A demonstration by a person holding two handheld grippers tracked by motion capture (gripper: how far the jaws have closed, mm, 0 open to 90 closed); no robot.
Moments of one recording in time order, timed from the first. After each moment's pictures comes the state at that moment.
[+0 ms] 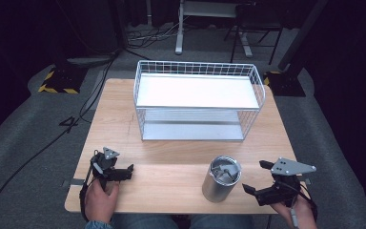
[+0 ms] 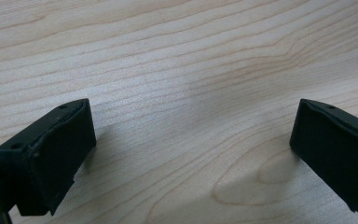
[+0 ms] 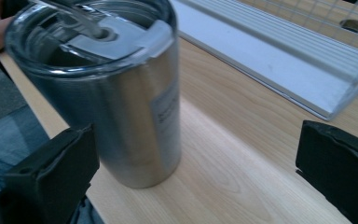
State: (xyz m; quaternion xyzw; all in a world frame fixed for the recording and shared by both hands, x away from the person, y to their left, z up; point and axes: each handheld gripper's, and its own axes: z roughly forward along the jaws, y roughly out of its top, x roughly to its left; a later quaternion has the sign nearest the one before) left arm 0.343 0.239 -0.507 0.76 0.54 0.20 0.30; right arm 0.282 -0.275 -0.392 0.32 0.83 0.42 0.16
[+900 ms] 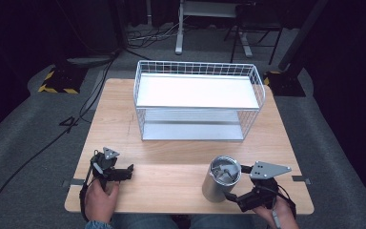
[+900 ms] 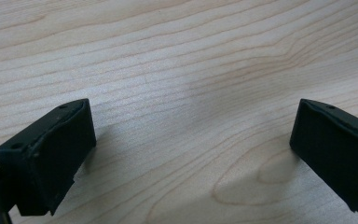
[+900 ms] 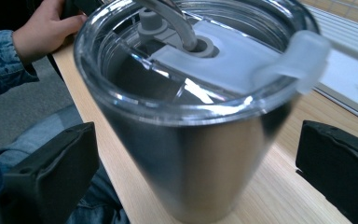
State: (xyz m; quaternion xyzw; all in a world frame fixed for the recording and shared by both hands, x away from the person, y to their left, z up) left arm 0.344 0.239 -0.507 0.76 0.54 0.20 0.30; right arm 0.284 -0.230 -0.411 0.27 0.85 0.45 0.10
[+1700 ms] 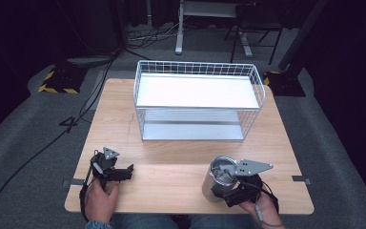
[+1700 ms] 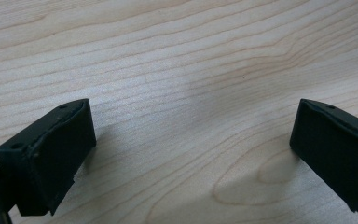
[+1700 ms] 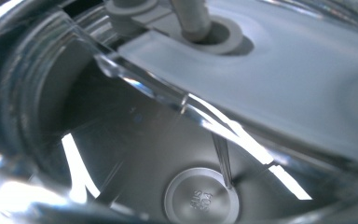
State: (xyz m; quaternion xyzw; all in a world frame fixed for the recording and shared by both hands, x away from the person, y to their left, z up) left arm 0.344 0.239 -0.507 0.76 0.54 0.20 0.30; right arm 0.303 -0.204 -0.437 0.26 0.85 0.46 0.10
